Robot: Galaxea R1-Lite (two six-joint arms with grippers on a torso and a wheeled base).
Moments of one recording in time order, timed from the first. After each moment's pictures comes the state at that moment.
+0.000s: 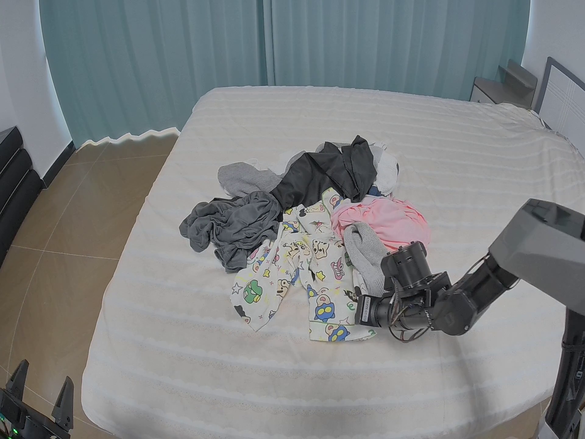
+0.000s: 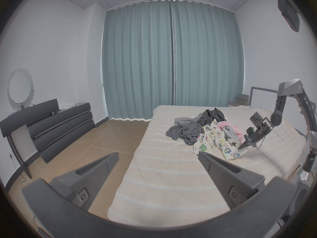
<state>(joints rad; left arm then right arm) 0.08 0.09 -0.02 0.00 0.01 -0.01 0.54 2.22 -0.95 -0.46 0.01 0.62</state>
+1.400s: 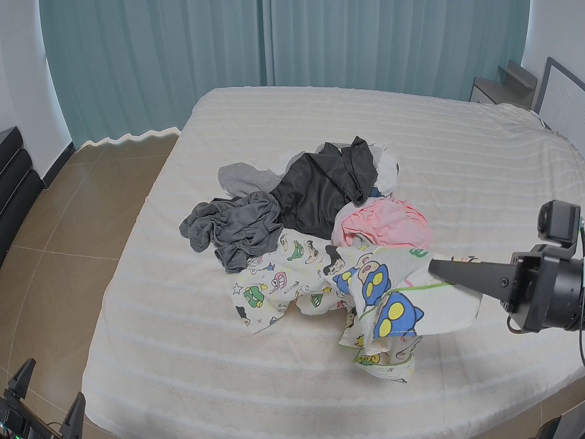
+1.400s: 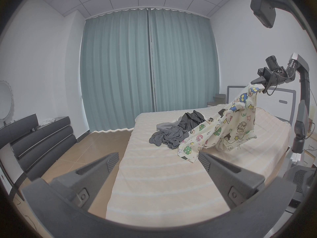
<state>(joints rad) 0.00 0.02 -0.02 -0.01 -0.11 0.08 0.78 1.21 -0.59 -0.53 0.22 0.58</state>
